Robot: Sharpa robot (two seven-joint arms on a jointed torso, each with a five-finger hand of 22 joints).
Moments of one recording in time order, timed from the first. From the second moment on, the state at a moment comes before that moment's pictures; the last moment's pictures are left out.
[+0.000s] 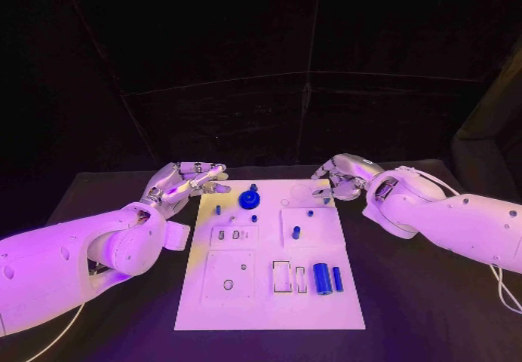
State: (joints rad) left arm 1.26 -0.89 -0.13 1.57 0.00 -0.26 0.52; left_hand 1.38 0.05 0.06 0.06 0.05 1.00 0.21 0.10 0.07 1.11 0.15 0.10 0.07 1.20 0.09 0.22 0.21 0.17 0.93 0.21 0.30 0.11; right arm 1.23 -0.87 0.00 1.41 -1.39 -0.37 -0.06; right_hand 1.35 -0.10 0.10 0.11 0.20 0.93 0.16 0.07 0.07 1.40 0.08 1.34 1.31 1.47 0.00 1.54 1.31 0.05 1.46 0.11 1.48 1.31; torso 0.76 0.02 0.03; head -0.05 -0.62
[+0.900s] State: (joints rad) left arm 1.26 -0.86 -0.13 1.52 0.00 -0.25 0.51; left_hand 1.38 0.05 0.06 0.06 0.05 1.00 0.21 0.10 0.07 1.11 0.15 0.10 0.07 1.20 0.09 0.22 0.21 0.17 0.93 0.21 0.30 0.11; right arm 1.21 -0.89 0.00 1.29 -1.23 -0.35 0.06; right_hand 1.36 -0.10 0.09 0.10 0.22 0.92 0.17 0.07 0.07 1.40 0.08 1.34 1.31 1.47 0.00 1.54 1.31 0.05 1.46 0.11 1.48 1.31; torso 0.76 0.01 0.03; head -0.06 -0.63
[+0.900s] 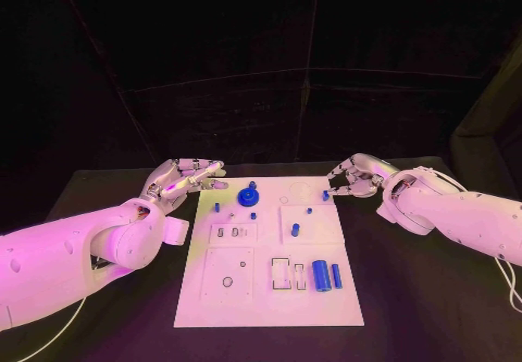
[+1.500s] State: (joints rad) left arm 1.26 -0.86 -0.13 1.51 0.00 -0.24 0.51; left_hand 1.38 0.05 0.06 0.06 0.05 1.00 0.21 0.10 0.07 1.11 0.15 0.10 0.07 1.20 0.09 0.22 0.21 0.17 0.93 0.21 0.30 0.11; right arm 1.17 -0.86 0.00 1.27 -1.21 -0.32 0.07; right_hand 1.37 -0.09 0.08 0.10 0.23 0.94 0.16 0.07 0.07 1.40 0.08 1.35 1.31 1.47 0.00 1.54 1.31 0.05 1.46 0.11 1.48 1.31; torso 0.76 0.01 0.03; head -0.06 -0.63
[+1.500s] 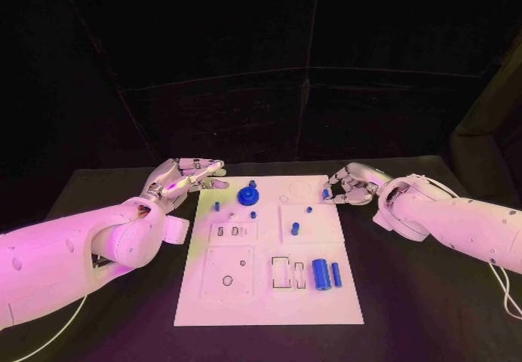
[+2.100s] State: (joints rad) left arm 1.26 -0.86 -0.13 1.51 0.00 -0.24 0.51; left_hand 1.38 0.05 0.06 0.06 0.05 1.00 0.21 0.10 0.07 1.11 0.15 0.10 0.07 1.20 0.09 0.22 0.21 0.17 0.93 0.21 0.30 0.11; right arm 1.16 -0.84 0.00 1.24 -1.21 -0.31 0.07; right_hand 1.40 -0.03 0.12 0.06 0.15 1.01 0.15 0.10 0.07 1.42 0.06 1.36 1.31 1.46 0.00 1.54 1.31 0.05 1.46 0.11 1.48 1.31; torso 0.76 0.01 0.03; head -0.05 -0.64
